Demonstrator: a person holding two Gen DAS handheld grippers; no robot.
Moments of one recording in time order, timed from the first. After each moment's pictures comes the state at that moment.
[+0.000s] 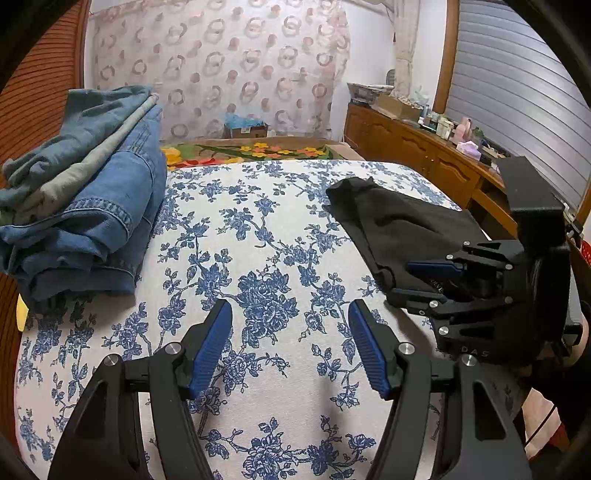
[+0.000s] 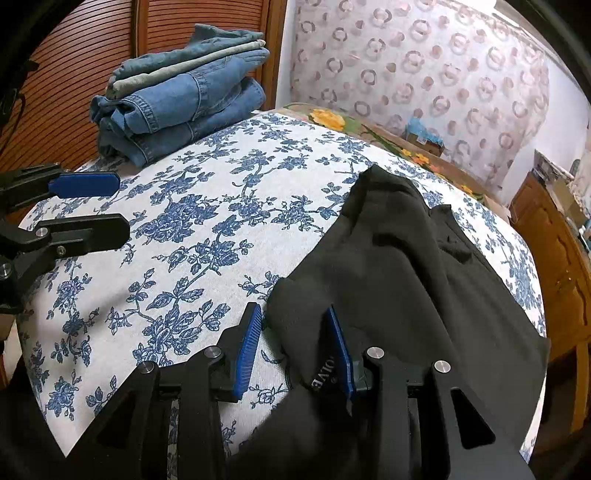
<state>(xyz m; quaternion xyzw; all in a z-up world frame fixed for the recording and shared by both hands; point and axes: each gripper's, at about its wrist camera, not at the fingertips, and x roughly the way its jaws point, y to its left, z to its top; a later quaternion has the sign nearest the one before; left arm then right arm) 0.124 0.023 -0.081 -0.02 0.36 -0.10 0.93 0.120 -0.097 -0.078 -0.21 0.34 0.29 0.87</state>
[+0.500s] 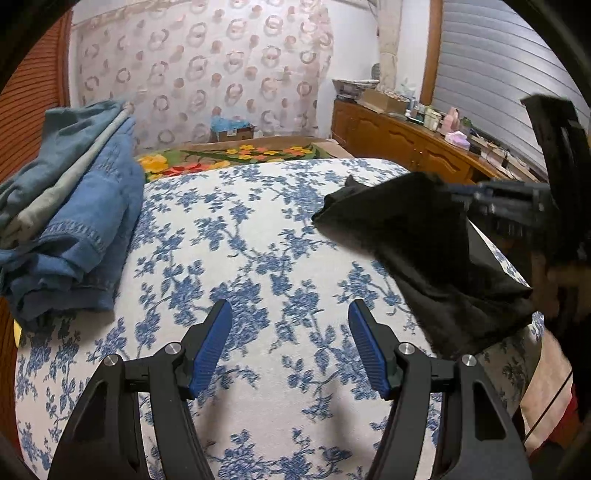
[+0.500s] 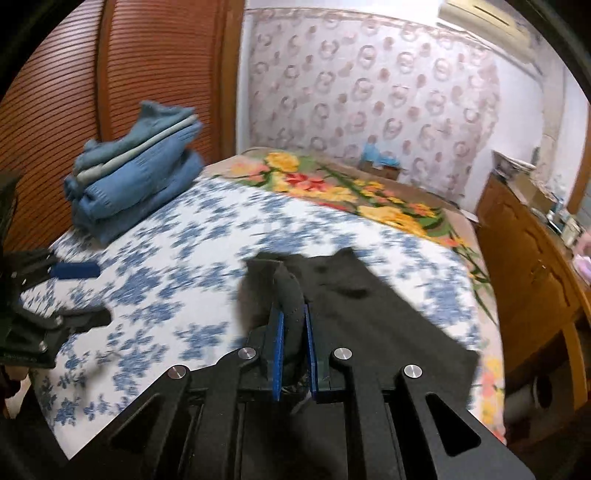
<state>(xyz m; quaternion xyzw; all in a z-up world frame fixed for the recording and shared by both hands) 0.130 -0.002 -0.077 0.01 0.36 -0.12 0.92 0.128 -0.175 -0.019 -0.14 0.28 0.24 0.92</state>
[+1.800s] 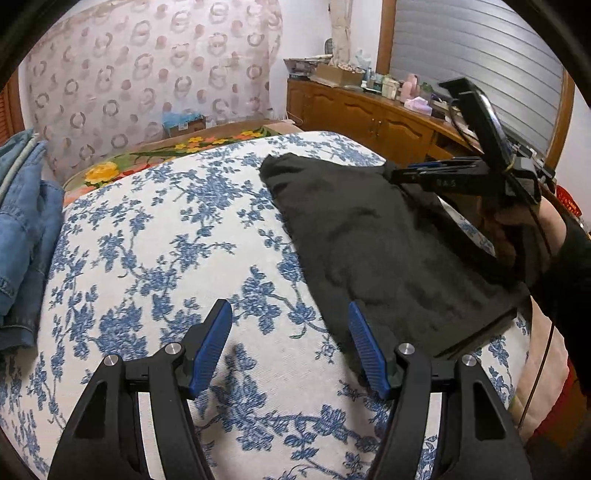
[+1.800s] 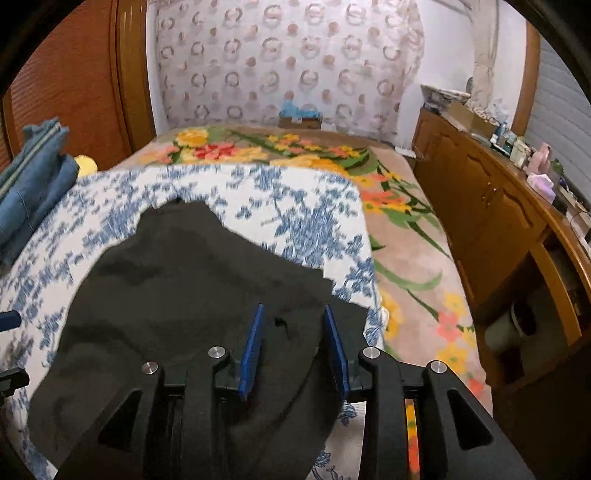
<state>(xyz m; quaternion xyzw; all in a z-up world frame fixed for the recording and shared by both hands) 0.148 -0.088 -0.091 0.05 0.39 -0.19 0.90 0.200 -0.245 -0.046 -0.09 0.36 0.11 0.92</state>
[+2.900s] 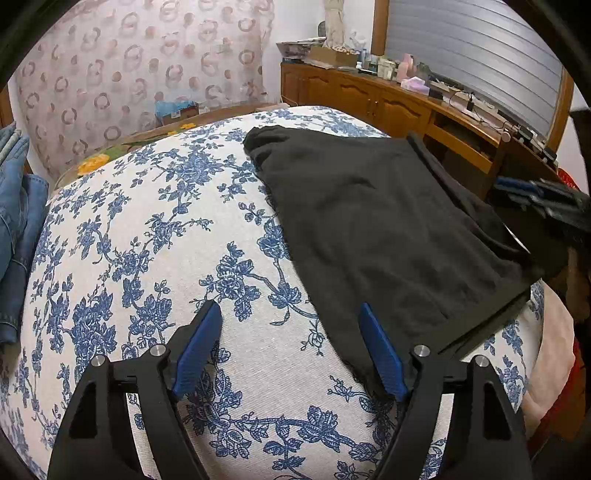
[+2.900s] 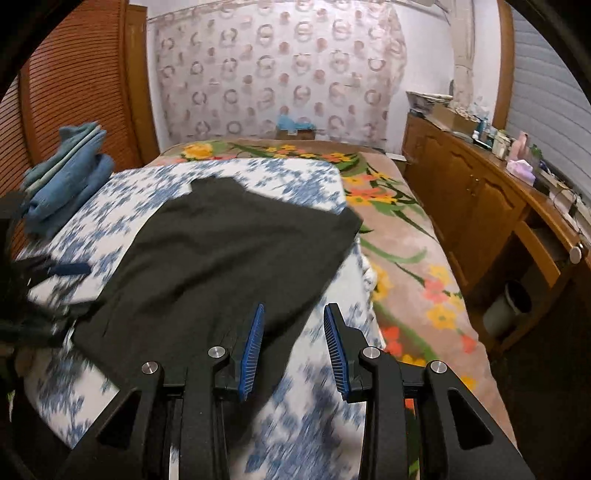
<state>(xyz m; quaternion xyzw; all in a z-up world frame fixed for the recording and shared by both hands) 0.151 -0.102 -0.111 0.07 0.42 -0.19 0.89 0.075 -0.288 -0.038 -0.06 0.32 0.11 0.94</state>
